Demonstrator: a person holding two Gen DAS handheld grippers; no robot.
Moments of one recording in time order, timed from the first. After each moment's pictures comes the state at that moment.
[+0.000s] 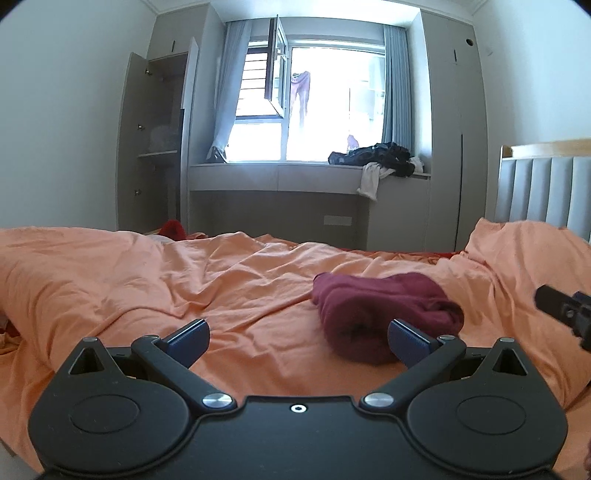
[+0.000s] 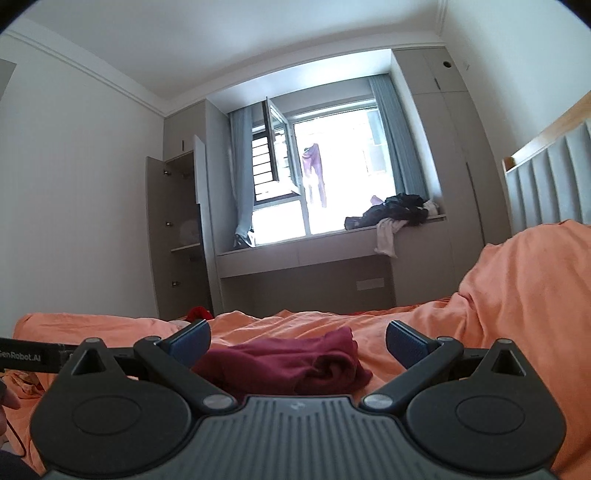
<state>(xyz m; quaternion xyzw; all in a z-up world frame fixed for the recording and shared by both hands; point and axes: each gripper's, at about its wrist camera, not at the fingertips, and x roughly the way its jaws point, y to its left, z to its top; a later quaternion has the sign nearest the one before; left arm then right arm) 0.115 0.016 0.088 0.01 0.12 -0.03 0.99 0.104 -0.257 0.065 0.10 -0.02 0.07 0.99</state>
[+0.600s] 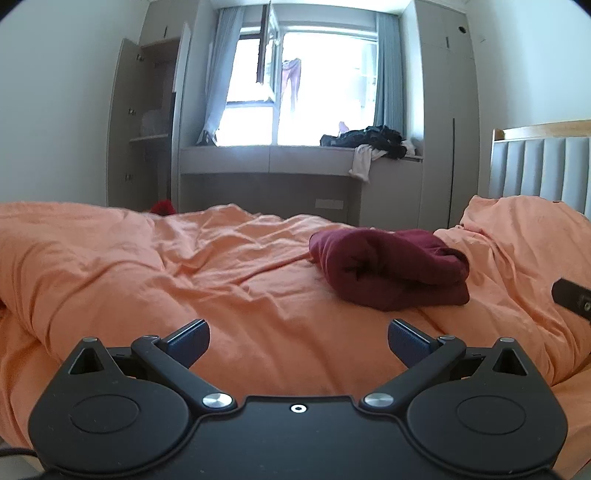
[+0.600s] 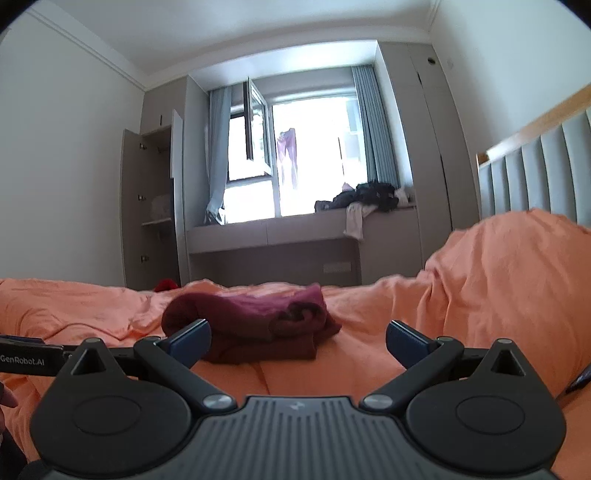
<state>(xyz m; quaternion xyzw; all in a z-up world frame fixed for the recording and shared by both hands) 0.125 0.027 0.022 0.00 0.14 -0.05 0.99 0.096 -0.243 0.016 0.08 0.01 0.01 1.00</state>
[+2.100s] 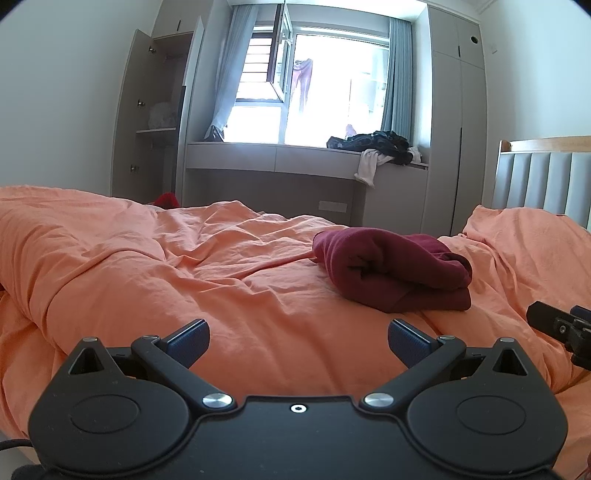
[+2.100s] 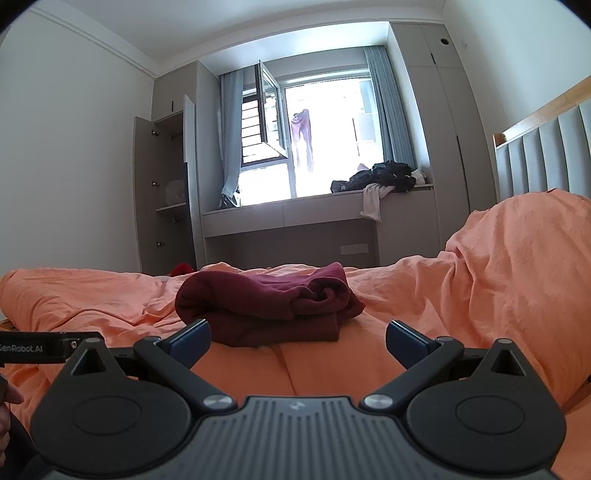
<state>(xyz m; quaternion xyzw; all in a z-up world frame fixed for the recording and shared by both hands) 0.121 0.028 0.018 -0.02 0.13 -0.04 0.99 0.102 -0.241 0.005 0.08 0.04 0.04 1.00</state>
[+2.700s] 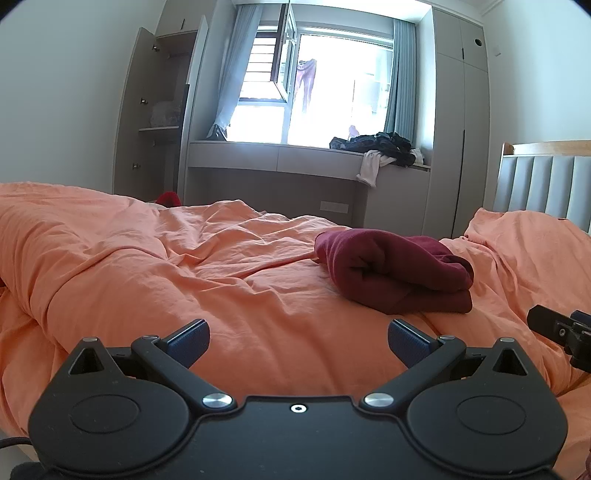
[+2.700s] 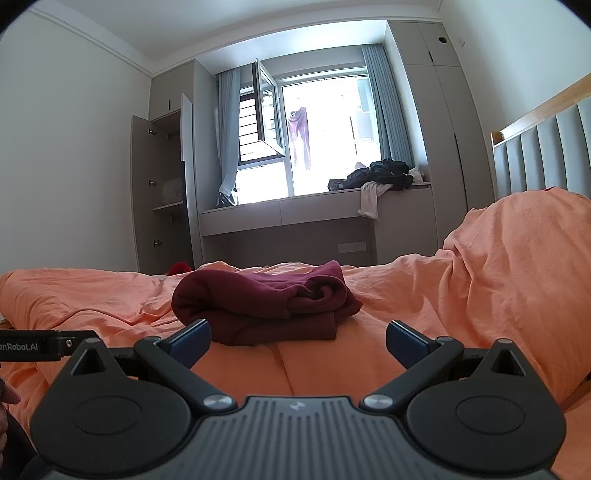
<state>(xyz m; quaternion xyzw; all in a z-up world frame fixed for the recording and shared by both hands) 0.121 0.028 0.017 -0.02 0.13 -0.04 0.99 0.103 -0.240 0.006 0.08 0.04 0.04 0.99</state>
